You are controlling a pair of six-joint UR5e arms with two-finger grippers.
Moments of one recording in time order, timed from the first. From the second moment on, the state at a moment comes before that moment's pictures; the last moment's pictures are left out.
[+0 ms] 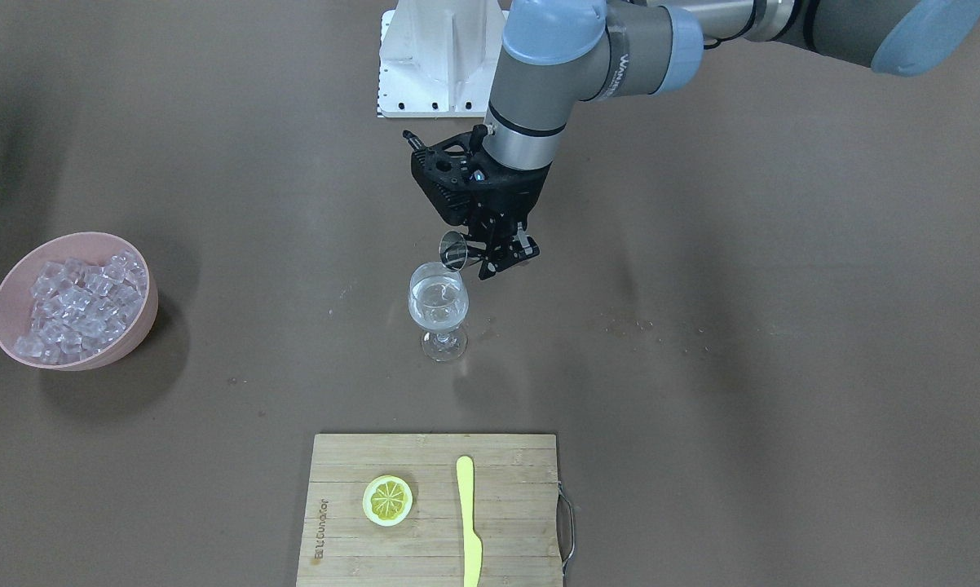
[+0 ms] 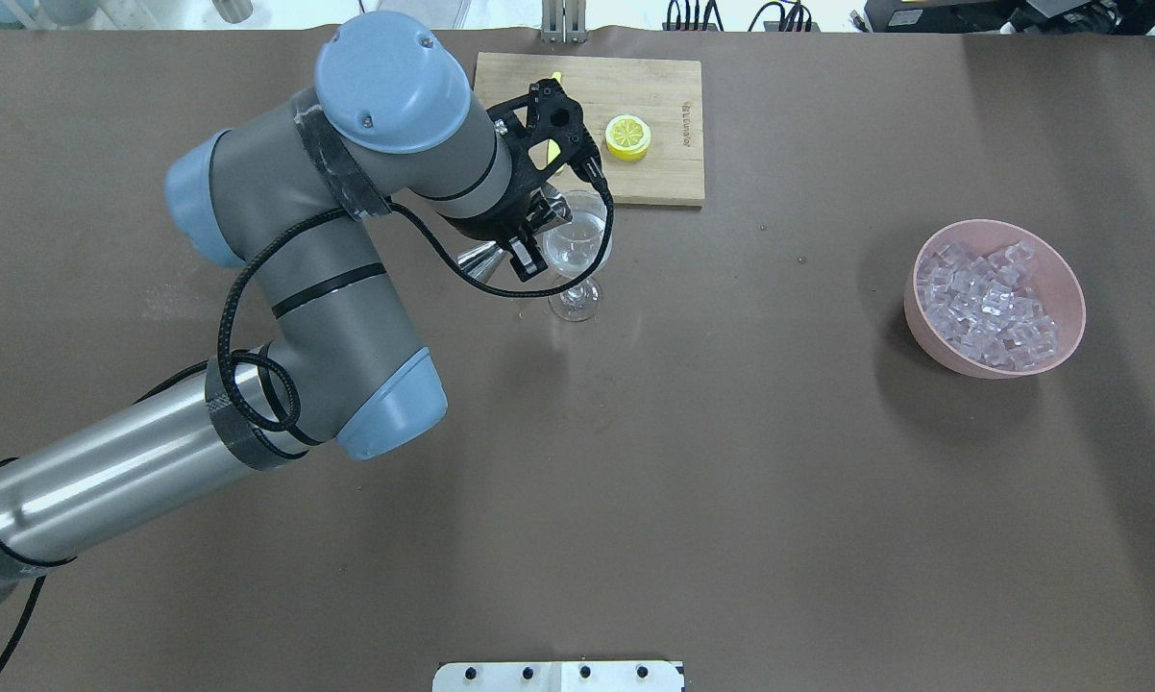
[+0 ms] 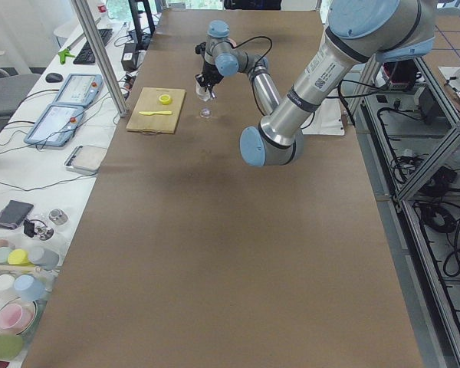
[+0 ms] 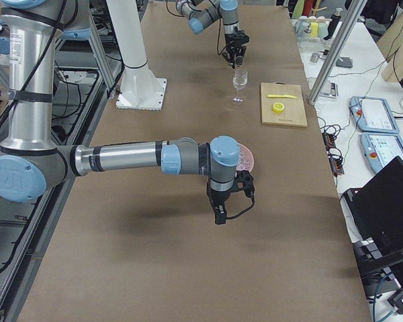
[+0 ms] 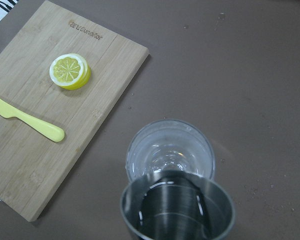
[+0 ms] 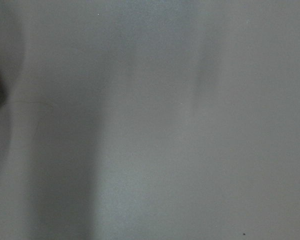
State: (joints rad) left arm -0.65 -2.41 -1.64 -1.62 -1.88 -0.09; right arm 1.50 -1.68 1.81 -1.66 2.24 -0.13
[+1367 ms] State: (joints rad) left arm -0.62 -2.48 -1.62 -1.46 -1.76 -0.01; right arm 1.50 -1.69 1.81 -1.66 2.24 -0.13
